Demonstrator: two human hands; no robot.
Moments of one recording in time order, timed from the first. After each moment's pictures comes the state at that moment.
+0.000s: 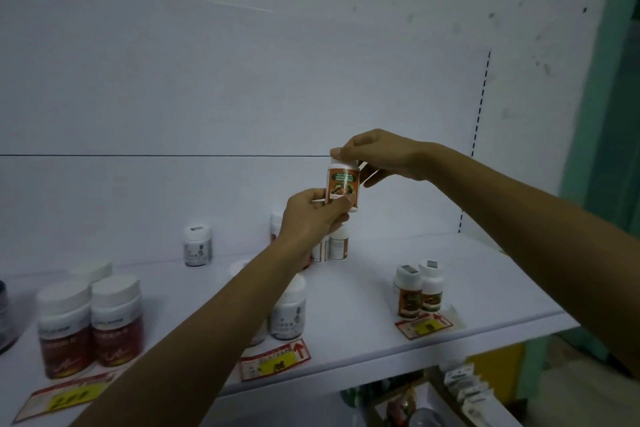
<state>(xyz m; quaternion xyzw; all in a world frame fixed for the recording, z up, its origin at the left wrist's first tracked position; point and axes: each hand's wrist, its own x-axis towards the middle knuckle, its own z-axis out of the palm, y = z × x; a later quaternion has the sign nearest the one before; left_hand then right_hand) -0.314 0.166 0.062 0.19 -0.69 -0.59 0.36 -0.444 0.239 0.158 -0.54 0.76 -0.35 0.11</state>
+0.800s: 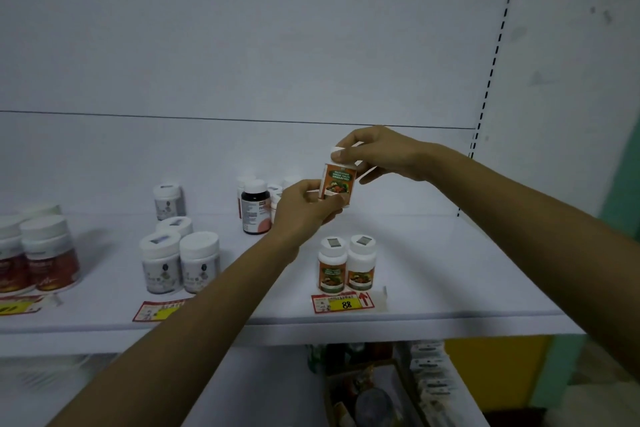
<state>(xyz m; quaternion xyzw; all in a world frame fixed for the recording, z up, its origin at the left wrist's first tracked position) -0.423 0.252 0.021 0.28 -0.70 -0.51 0.41 -0.568 0.305 0.108 -0.60 0.69 -0.36 0.18</state>
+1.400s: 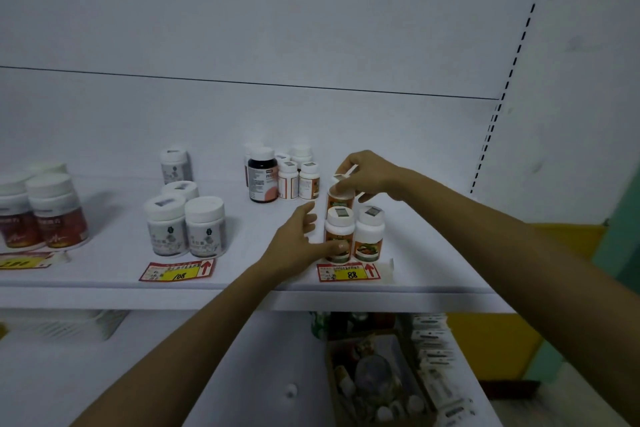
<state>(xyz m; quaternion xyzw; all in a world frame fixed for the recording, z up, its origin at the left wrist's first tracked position) -0.400 0.241 -0.063 0.33 -0.78 -0.46 0.26 -0.568 0.263 0.025 -0.54 0.76 -0.30 0.20</state>
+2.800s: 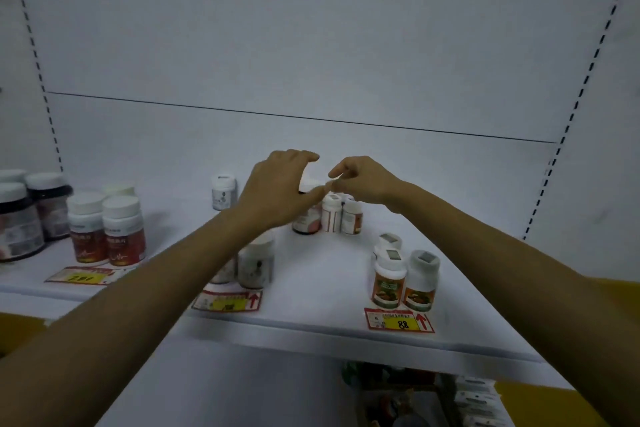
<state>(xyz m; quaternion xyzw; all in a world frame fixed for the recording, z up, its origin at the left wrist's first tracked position) -0.331 0.175 0.043 0.33 -0.87 0.02 0.36 -0.502 0.212 0.063 -0.63 0.68 -0.35 0.14</state>
